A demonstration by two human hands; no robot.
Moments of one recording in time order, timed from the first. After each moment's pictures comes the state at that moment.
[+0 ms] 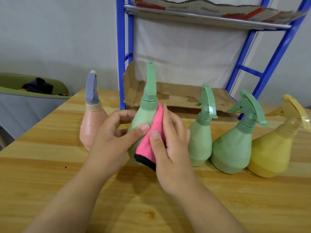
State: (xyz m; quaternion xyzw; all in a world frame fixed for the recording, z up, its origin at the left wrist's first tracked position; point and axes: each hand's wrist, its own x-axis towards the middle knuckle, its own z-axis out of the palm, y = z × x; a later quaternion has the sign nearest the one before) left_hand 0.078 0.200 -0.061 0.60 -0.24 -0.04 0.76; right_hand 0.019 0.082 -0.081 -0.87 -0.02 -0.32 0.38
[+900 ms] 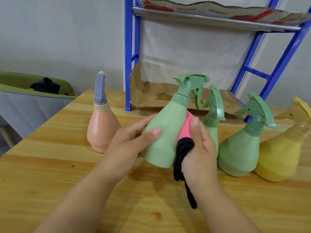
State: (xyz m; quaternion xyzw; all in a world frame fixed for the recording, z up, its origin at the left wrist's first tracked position) left_hand 0.079 0.202 -0.068 0.58 -0.29 -0.16 0.75; right_hand 0.016 0.073 -0.068 -0.64 0.02 -0.33 0.70
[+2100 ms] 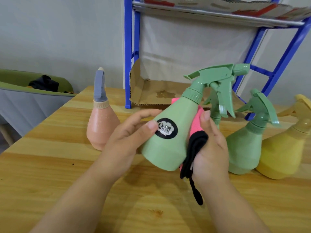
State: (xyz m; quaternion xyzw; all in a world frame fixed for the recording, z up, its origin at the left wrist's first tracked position) left_hand 0.079 0.203 -0.067 0.56 -0.33 -0.14 0.75; right_hand 0.008 0.069 -0.054 -0.56 0.02 -0.27 0.78
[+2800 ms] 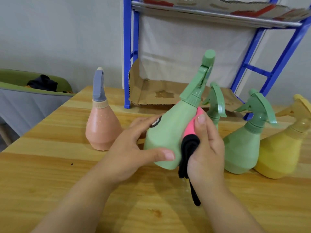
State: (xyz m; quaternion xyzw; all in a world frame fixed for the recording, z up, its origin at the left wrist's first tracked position) left_hand 0.078 0.203 -0.070 0.68 -0.36 -0.09 0.64; right_hand 0.010 0.073 -0.062 -0.64 0.03 -0.37 0.68
